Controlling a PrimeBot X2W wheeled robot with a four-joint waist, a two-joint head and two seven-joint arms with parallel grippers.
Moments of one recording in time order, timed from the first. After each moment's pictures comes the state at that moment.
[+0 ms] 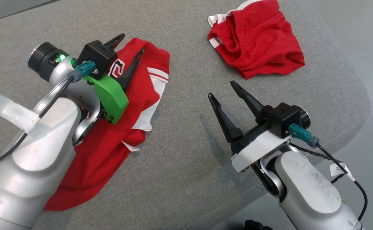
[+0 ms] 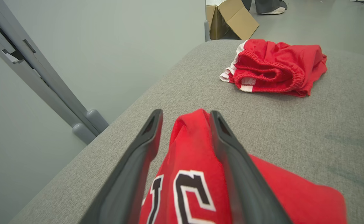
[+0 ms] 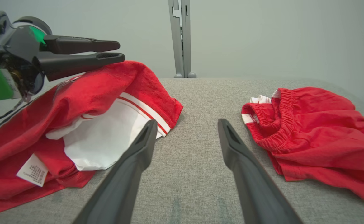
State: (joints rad) left arm -0.81 0.32 -0.72 0.31 -0.39 -0.11 0.04; right arm -0.34 -0.09 0.54 0.17 0.27 0.03 -0.22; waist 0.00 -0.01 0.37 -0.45
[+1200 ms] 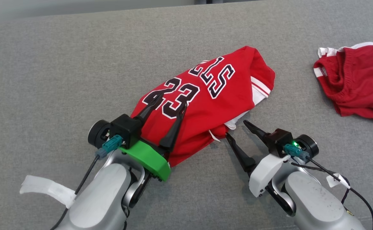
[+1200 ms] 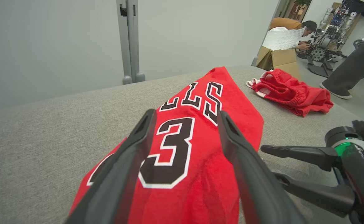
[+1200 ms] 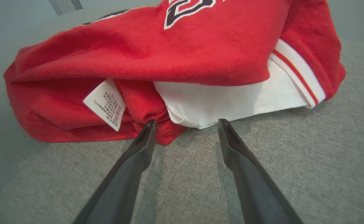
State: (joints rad) left arm -0.47 0.11 -0.70 0.27 -0.50 -0.02 -0.24; right arm -0.31 -0.15 0.59 0.46 0.24 0.08 -0.23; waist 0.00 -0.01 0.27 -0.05
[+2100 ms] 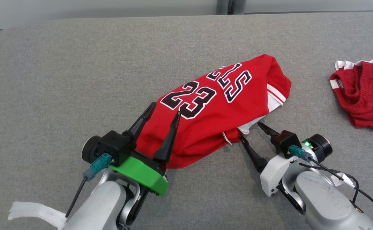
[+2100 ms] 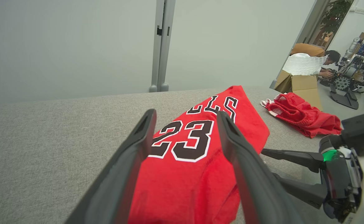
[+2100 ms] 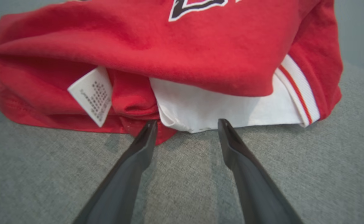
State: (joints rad) left arm -0.33 0.15 -0.64 0.11 -0.53 0.03 -0.25; right arm -0.33 -0.21 0.60 0.53 0.17 0.04 -0.23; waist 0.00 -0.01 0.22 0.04
